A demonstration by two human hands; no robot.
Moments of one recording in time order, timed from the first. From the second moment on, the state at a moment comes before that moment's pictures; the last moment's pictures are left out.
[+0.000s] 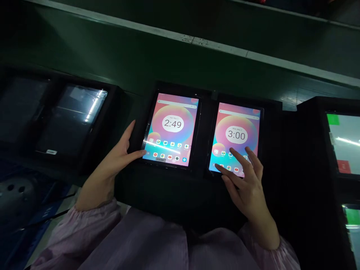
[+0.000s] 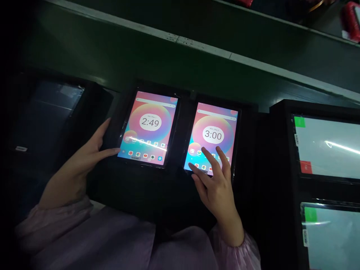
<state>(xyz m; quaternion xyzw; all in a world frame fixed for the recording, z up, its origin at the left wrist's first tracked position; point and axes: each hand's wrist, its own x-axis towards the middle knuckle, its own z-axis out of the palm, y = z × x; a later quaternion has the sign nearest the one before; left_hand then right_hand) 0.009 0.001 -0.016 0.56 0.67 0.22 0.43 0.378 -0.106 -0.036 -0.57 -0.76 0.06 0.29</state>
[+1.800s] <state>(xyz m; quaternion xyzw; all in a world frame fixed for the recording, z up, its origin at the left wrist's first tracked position) 0.075 0.079 0.003 0.39 0.79 0.36 0.30 0.419 -0.044 -0.050 -0.71 -0.64 -0.03 0.29</state>
